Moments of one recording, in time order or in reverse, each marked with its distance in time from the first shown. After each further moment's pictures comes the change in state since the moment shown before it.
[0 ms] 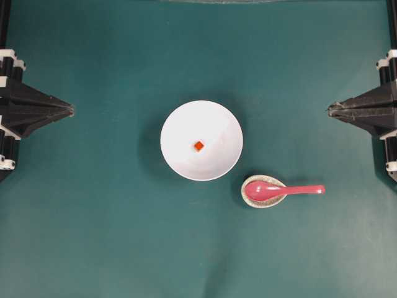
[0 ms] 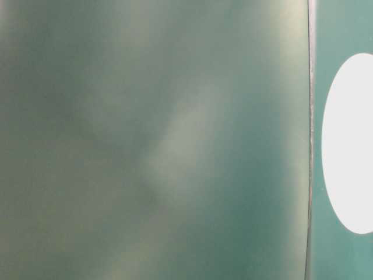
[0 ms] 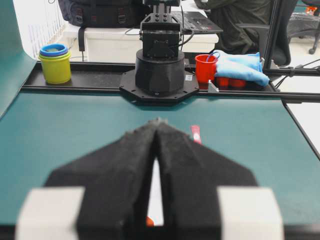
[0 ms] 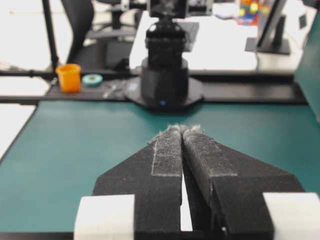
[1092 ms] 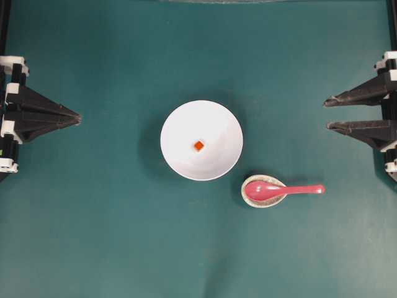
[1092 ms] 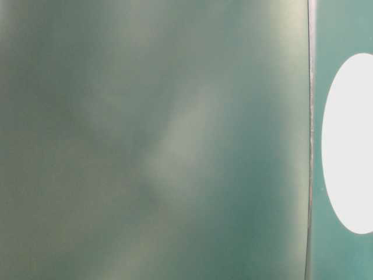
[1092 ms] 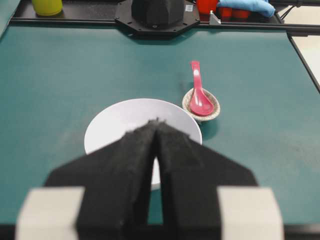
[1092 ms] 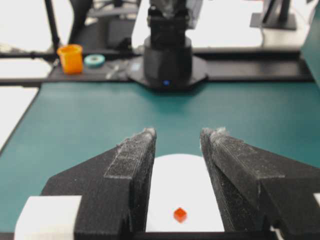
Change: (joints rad) left arm -0.006 0.011 -0.046 0.002 0.250 -0.002; right arm 0.006 0.011 -0.023 0.020 0.094 0.008
